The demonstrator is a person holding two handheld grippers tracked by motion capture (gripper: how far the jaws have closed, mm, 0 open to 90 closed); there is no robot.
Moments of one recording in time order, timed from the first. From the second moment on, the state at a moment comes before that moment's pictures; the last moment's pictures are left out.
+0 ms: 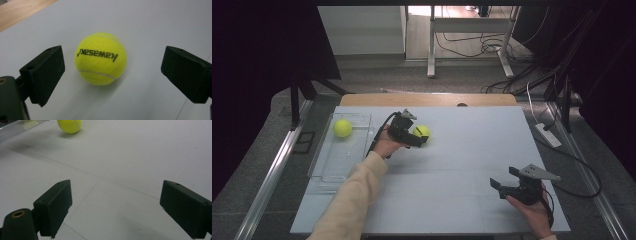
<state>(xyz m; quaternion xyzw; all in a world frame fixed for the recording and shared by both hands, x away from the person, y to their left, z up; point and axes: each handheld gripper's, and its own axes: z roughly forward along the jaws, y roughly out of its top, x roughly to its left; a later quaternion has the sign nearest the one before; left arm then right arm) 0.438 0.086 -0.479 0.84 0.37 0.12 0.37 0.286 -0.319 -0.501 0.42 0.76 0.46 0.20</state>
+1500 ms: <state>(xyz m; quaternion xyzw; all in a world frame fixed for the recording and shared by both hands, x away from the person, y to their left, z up) 0.469 0.073 -0.515 0.83 0.41 0.10 0.35 0.286 -0.323 -0.502 0.43 0.76 0.45 0.20</state>
